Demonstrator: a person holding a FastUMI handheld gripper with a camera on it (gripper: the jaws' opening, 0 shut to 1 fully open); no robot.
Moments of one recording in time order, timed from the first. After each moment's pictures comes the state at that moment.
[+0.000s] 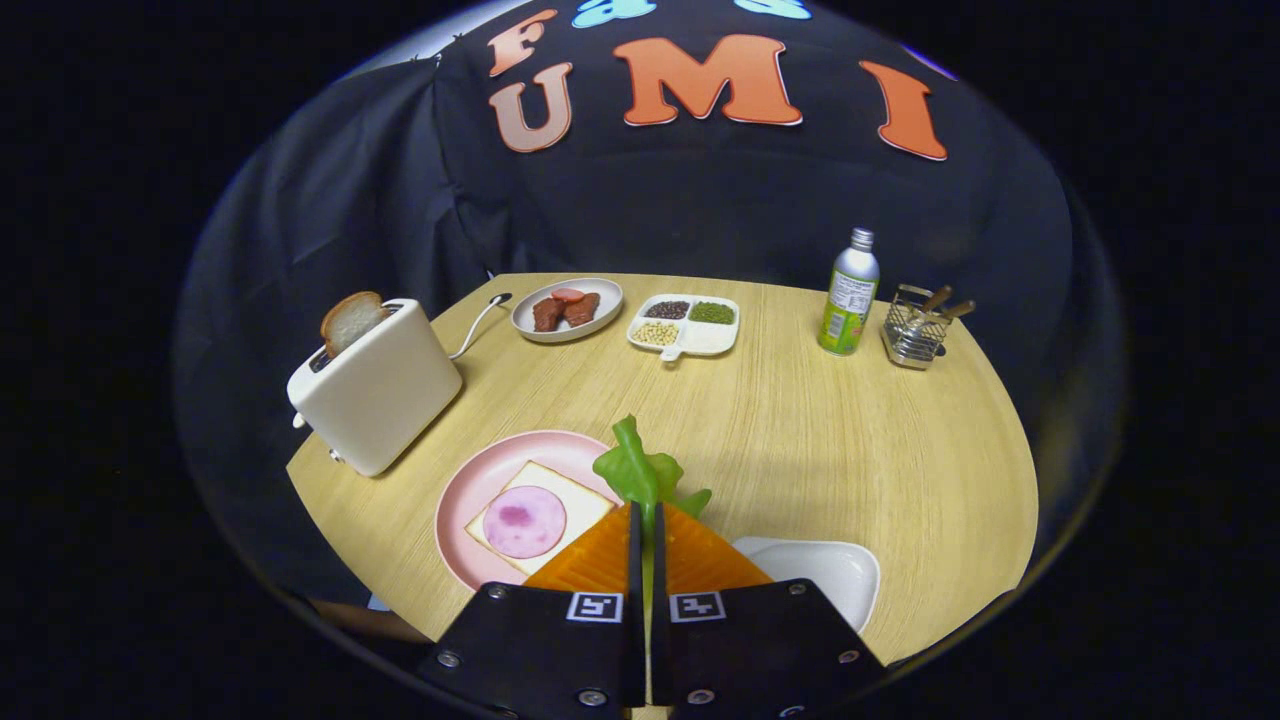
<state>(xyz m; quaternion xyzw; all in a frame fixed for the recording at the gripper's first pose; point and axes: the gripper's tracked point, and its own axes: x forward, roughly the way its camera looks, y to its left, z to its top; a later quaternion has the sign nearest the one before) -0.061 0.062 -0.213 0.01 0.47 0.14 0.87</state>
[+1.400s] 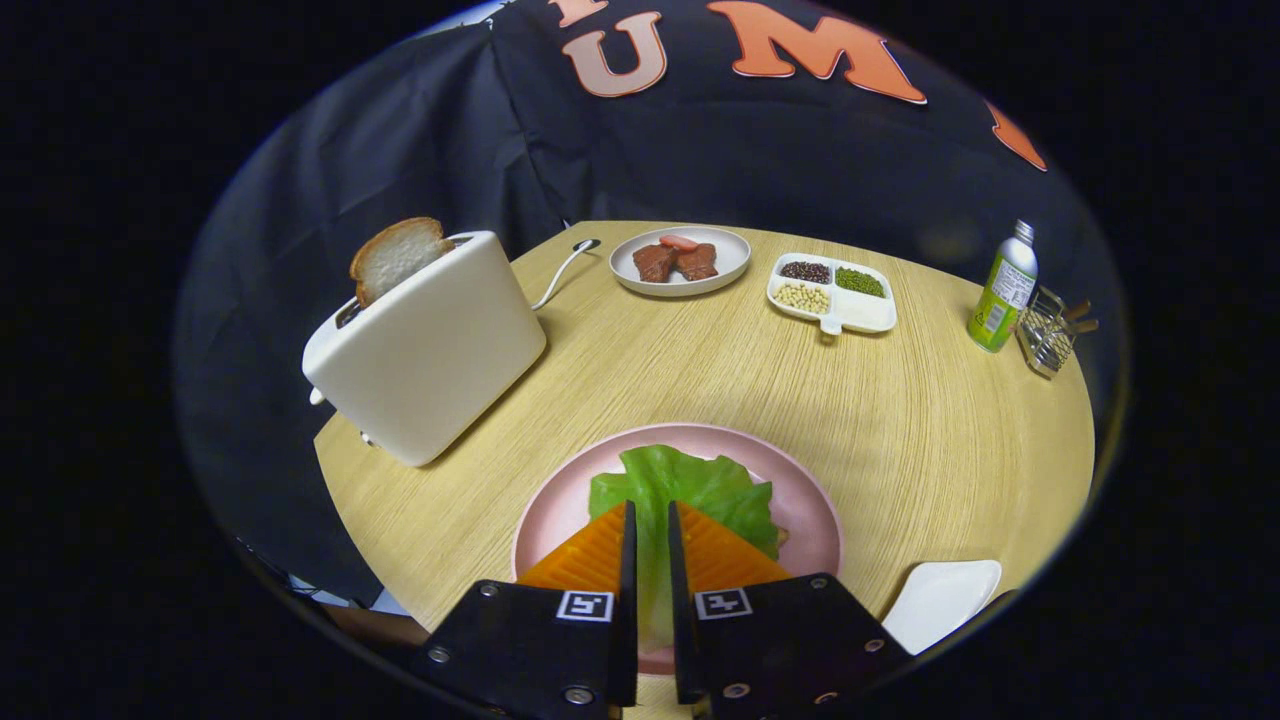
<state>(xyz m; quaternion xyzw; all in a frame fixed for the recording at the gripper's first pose) -0.059 0.181 -0.264 0.02 0.51 0.23 0.83</state>
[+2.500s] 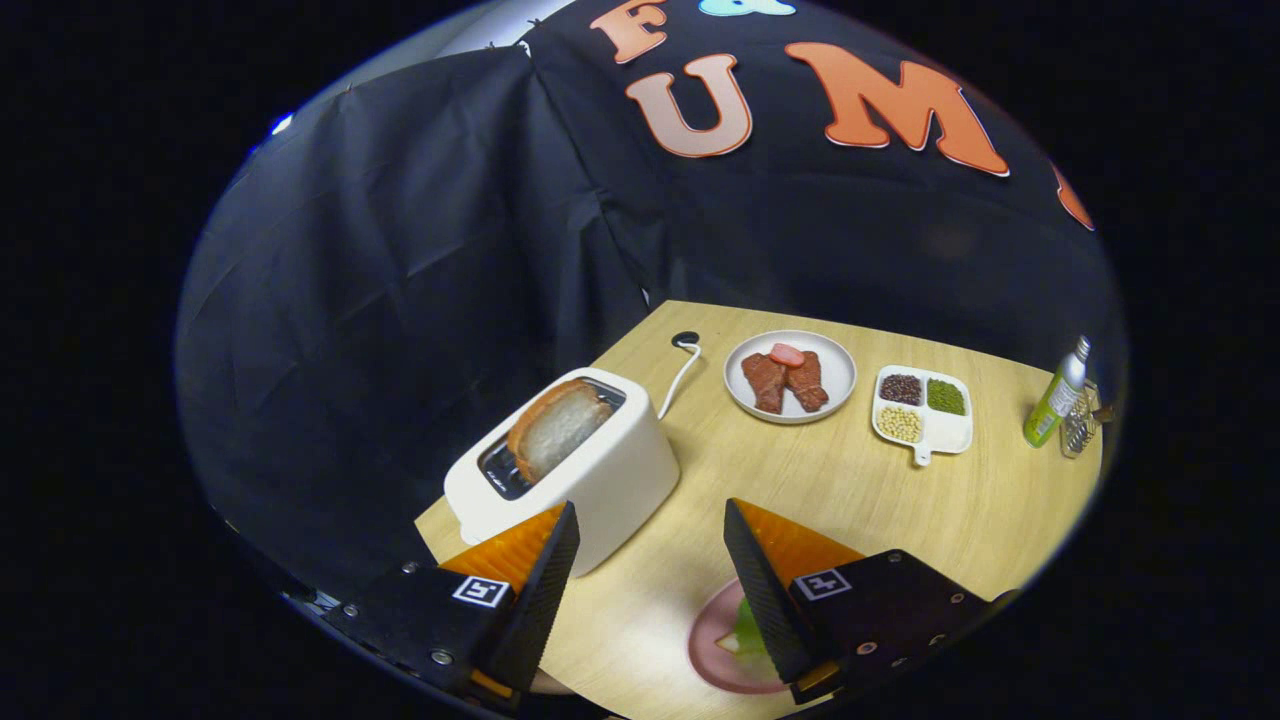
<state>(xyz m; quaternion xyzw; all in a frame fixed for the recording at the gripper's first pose) 0.000 0.315 -0.136 0.07 0.46 0.30 0.83</state>
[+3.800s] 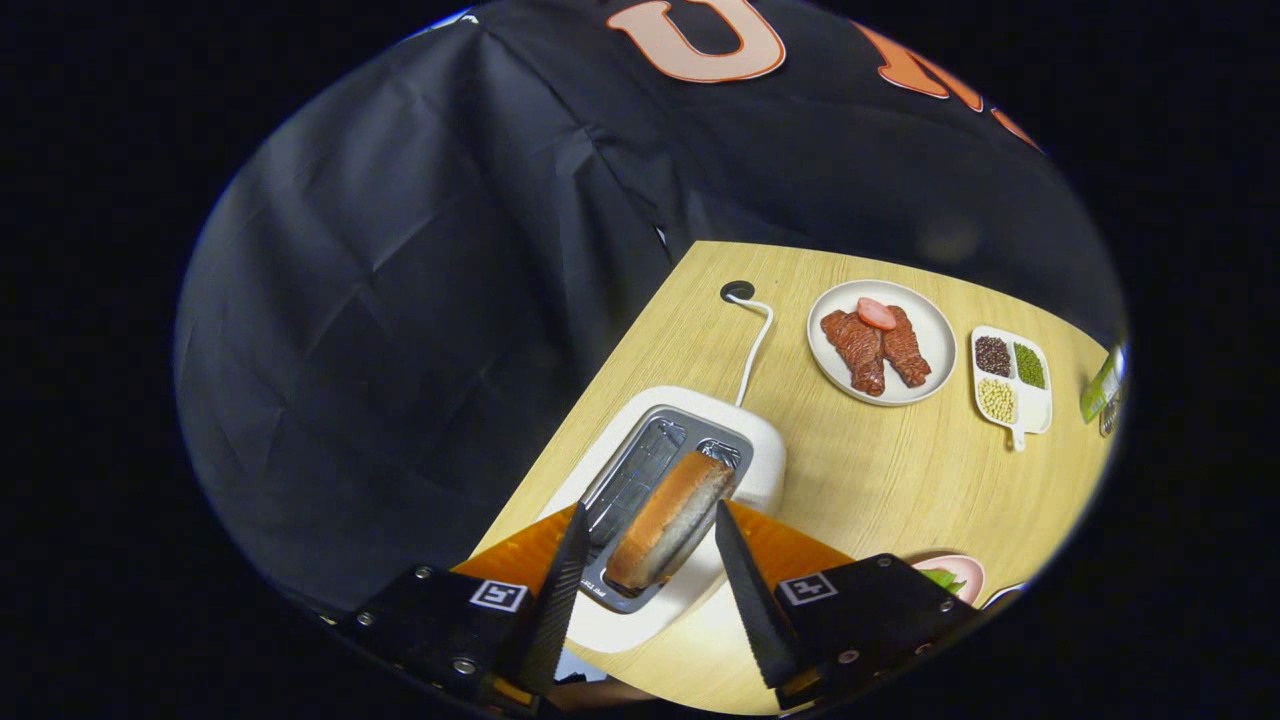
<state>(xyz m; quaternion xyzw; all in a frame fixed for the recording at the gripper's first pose) 0.036 0.437 -0.165 0.08 0.58 0.28 0.76</state>
